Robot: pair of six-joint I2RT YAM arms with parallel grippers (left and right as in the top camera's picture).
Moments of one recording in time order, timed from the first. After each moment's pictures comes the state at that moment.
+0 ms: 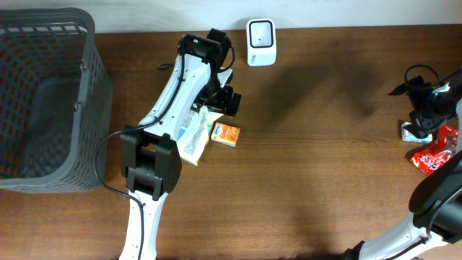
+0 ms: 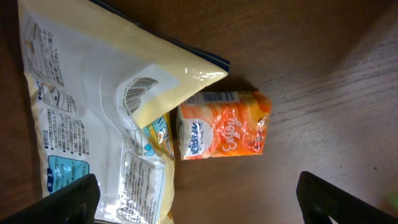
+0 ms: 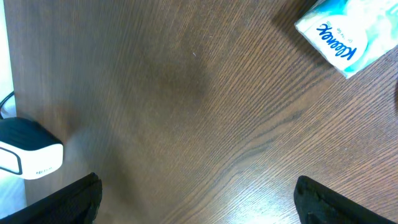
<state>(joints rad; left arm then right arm) -0.39 2.36 2.27 -1.50 0.12 -0.08 -0.55 1.94 1.65 -1.04 -0.38 0.56</state>
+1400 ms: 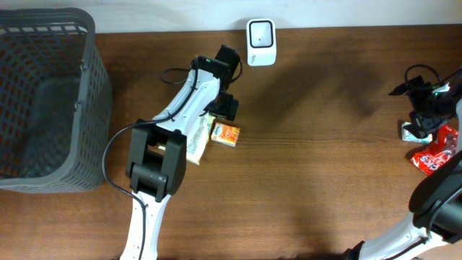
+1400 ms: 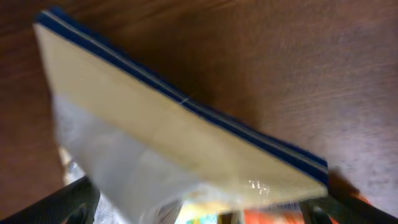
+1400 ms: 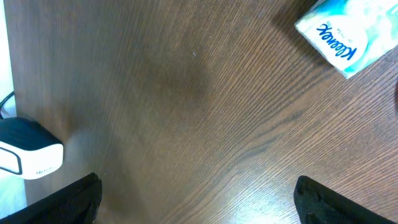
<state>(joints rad) -0.43 2.36 2.01 -1.13 -0.16 -0.13 -0.55 1.94 1.65 -1.04 -0.38 0.56</state>
